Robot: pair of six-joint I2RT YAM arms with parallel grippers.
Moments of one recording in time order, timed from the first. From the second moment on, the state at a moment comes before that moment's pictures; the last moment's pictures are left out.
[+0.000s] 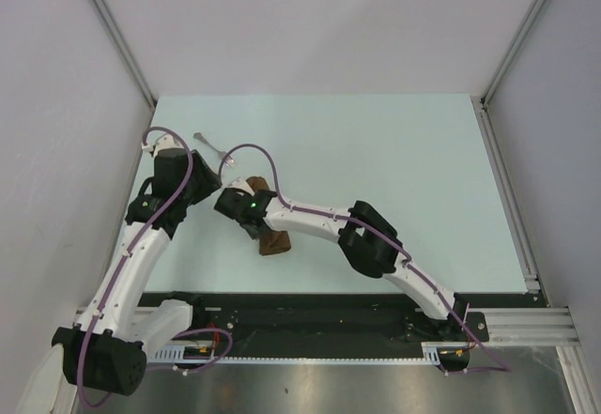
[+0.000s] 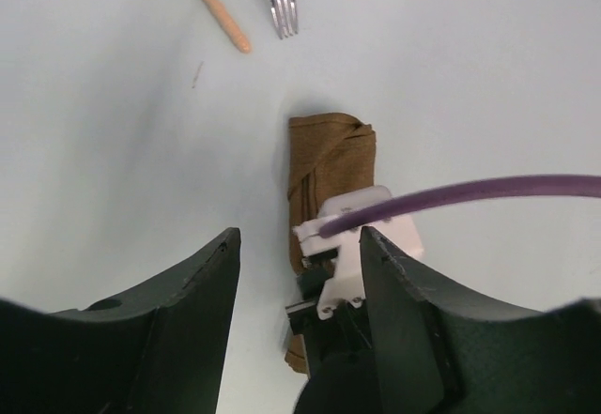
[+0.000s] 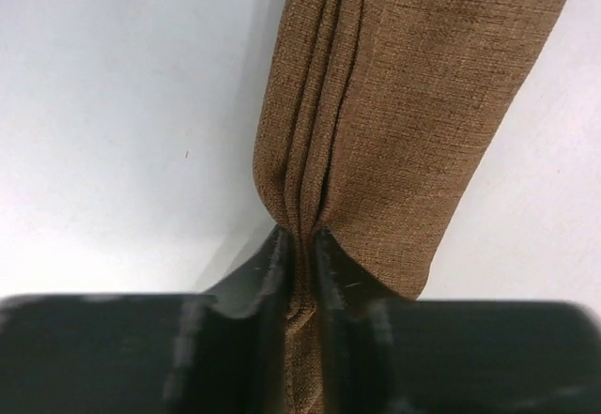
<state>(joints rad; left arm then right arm) -0.16 0.97 0.92 -0.59 -0.16 -0.63 1.16 2.44 2.12 -0.85 0.37 0.41</state>
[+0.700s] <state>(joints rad) -0.11 1.02 0.93 -0.58 -0.15 -0.63 0.79 1.90 1.19 0.09 -0.57 0.76</state>
